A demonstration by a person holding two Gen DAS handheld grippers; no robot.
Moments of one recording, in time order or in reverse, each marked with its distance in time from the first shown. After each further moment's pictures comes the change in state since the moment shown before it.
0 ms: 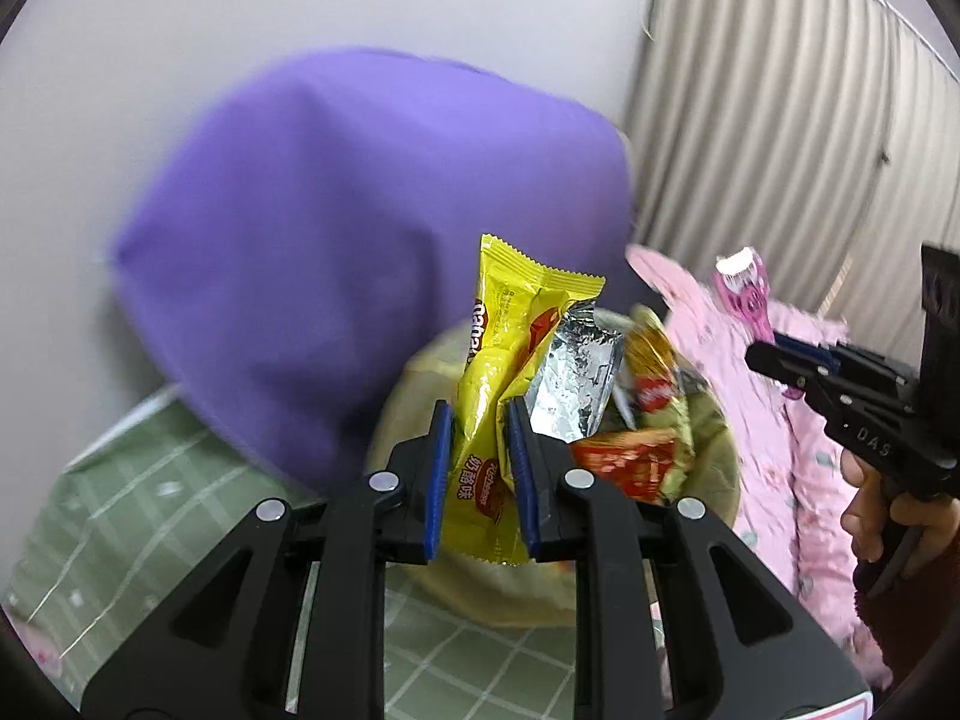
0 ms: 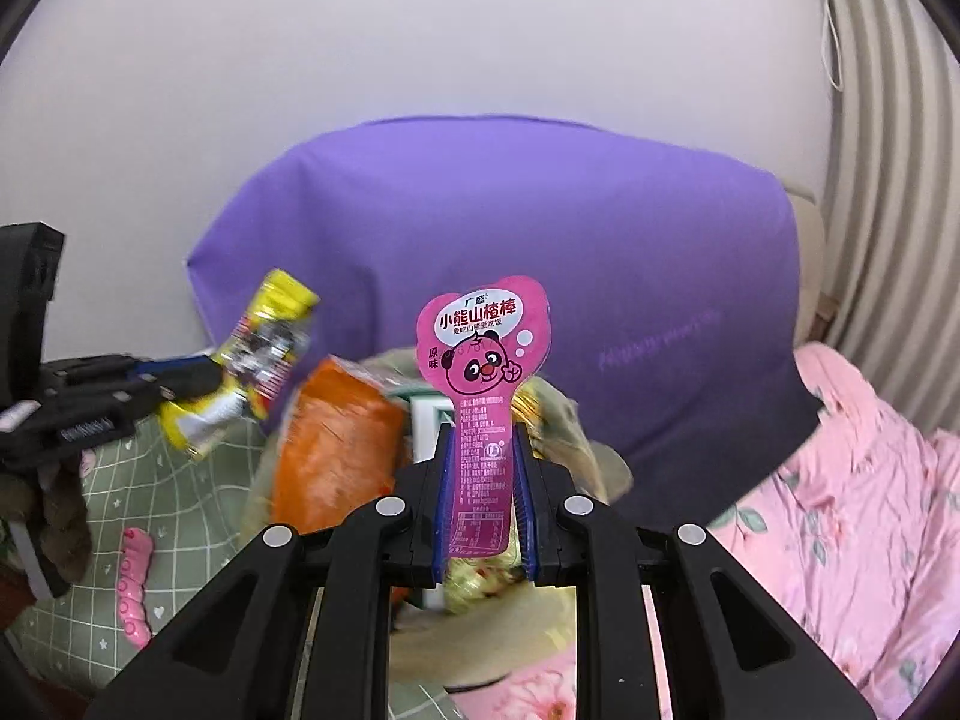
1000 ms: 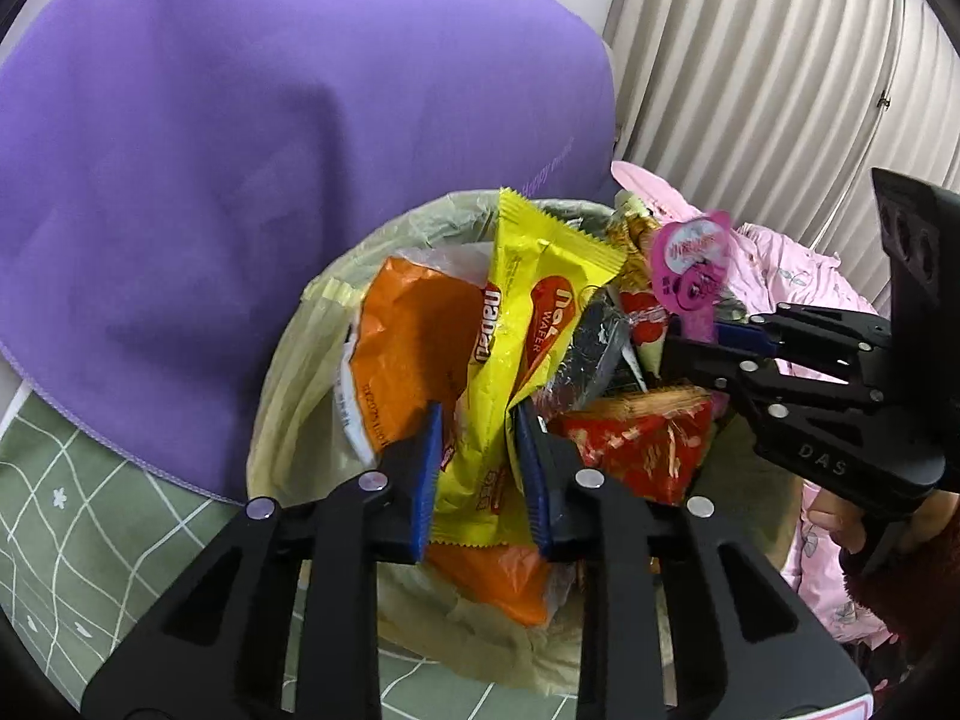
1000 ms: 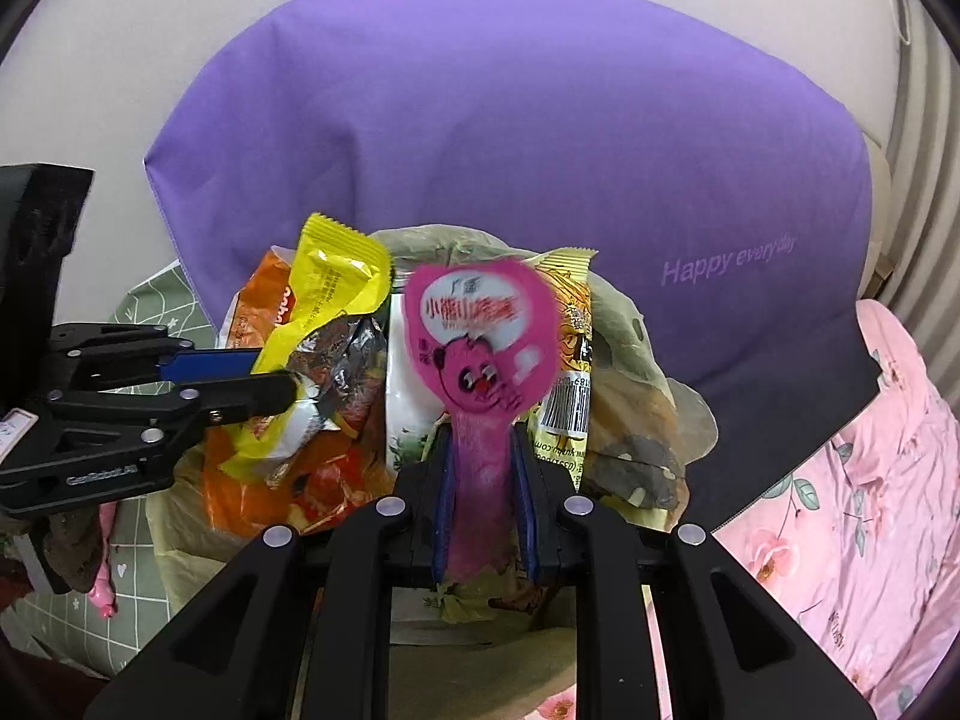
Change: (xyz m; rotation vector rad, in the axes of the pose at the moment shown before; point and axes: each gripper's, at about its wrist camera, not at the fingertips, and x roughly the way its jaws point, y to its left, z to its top) left arm 0.084 -0.015 -0.006 0.022 0.187 -0.046; right arm 0.102 -0.003 -0.016 -0.045 0.212 0.105
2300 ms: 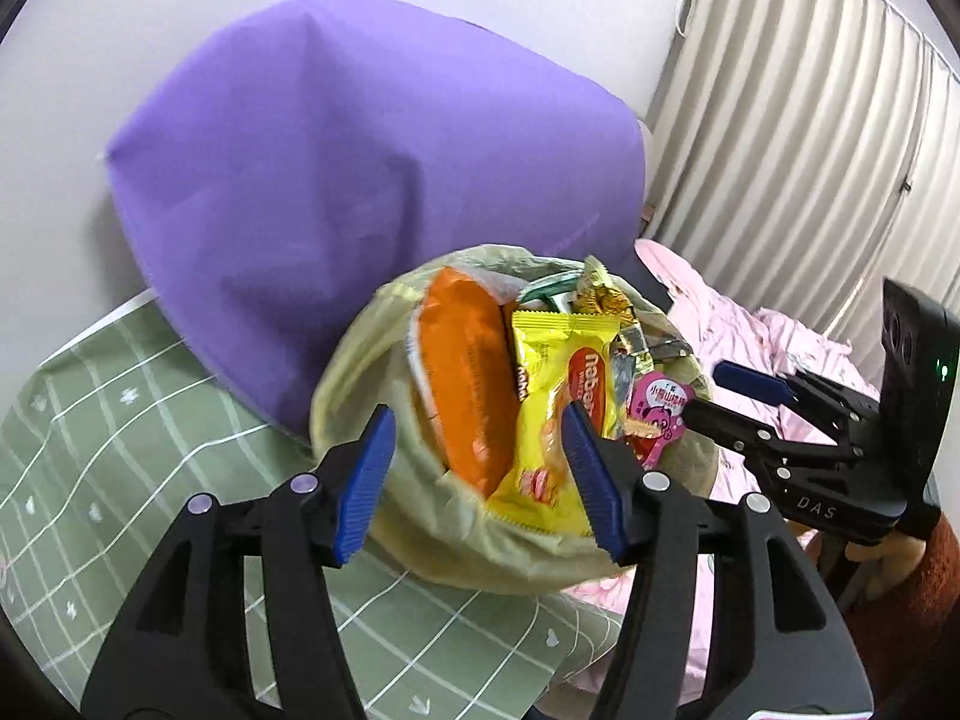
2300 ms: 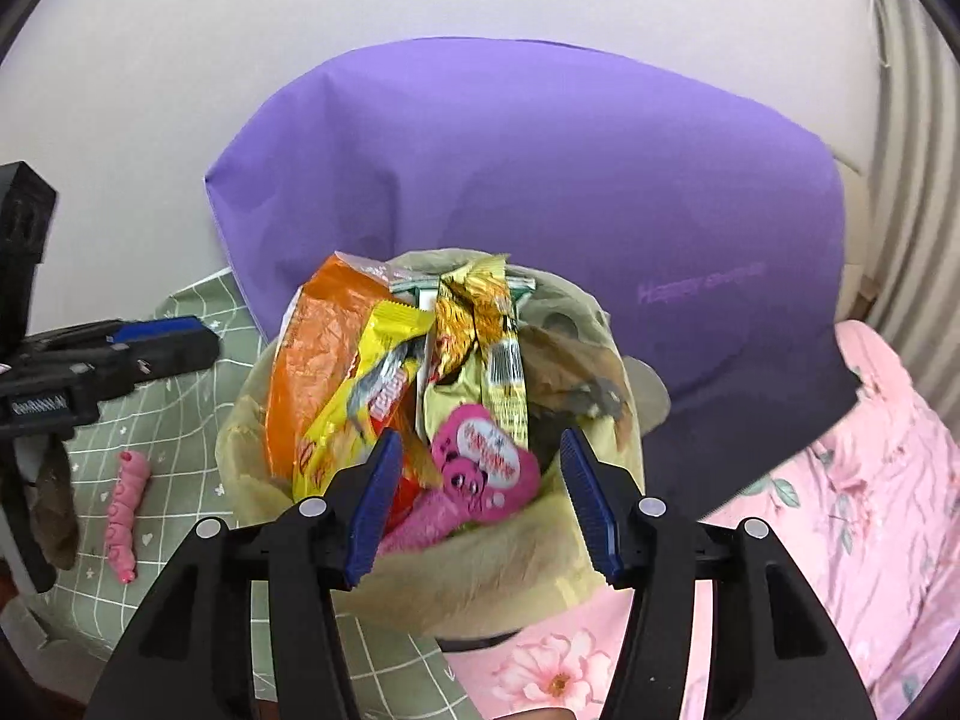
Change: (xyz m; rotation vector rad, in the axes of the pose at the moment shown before) left arm -0.097 -0.009 -0.050 -0.163 -0.179 0.075; right arm -0.073 0.011 -0.040 -0.008 -0.110 -0.024
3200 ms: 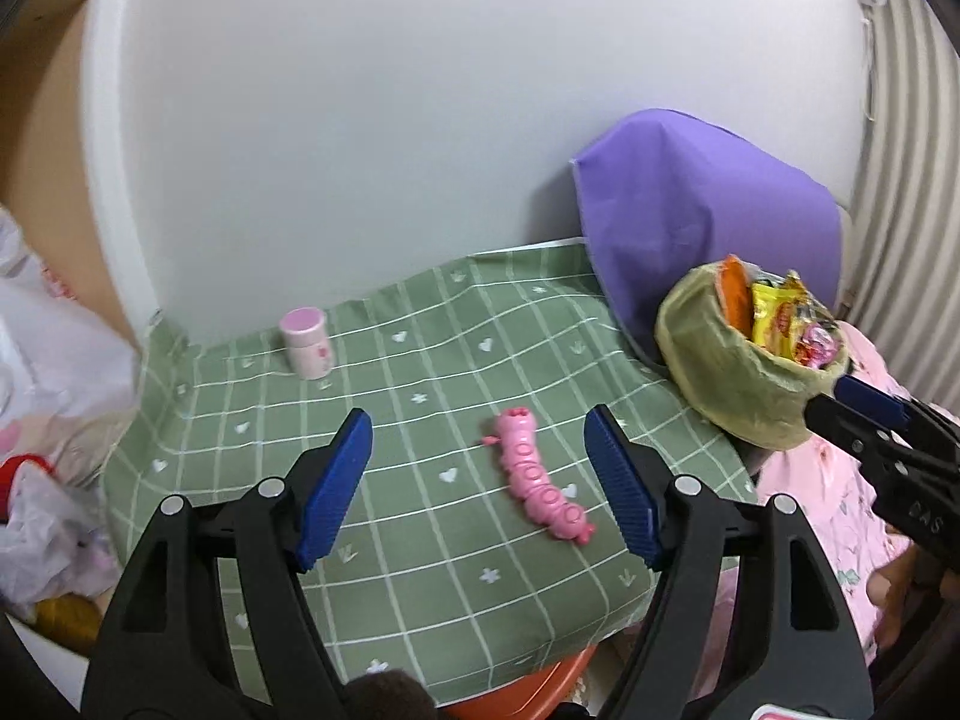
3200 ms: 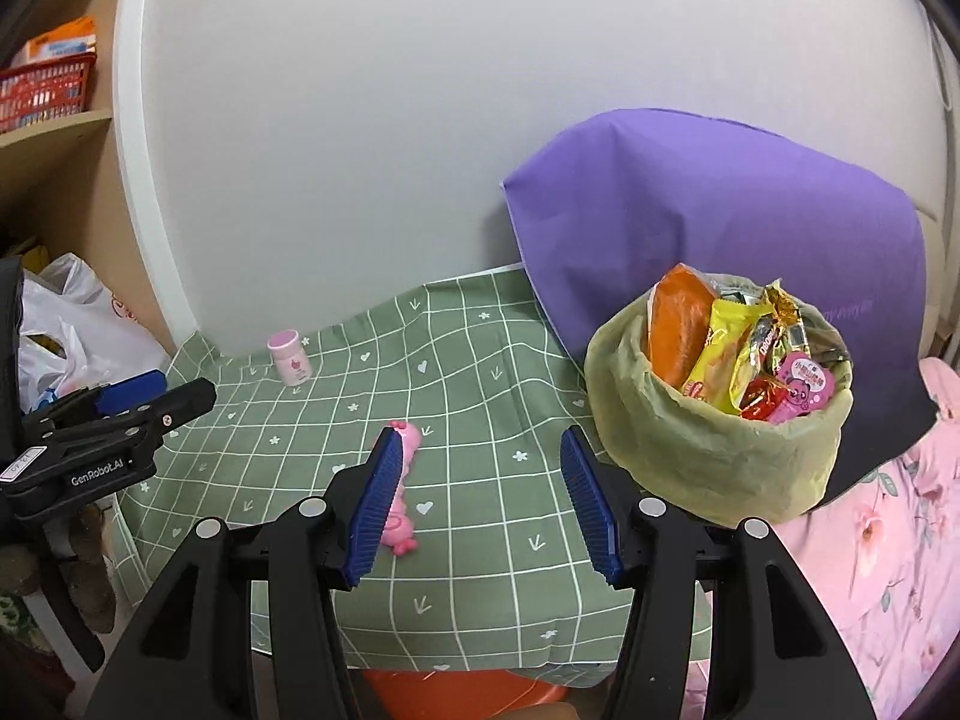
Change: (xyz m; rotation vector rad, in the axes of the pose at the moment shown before) left arm -0.238 0.042 -0.150 -0.211 -0.170 0.589; right arm -0.106 0.195 -0.066 -0.078 -0.116 0.239
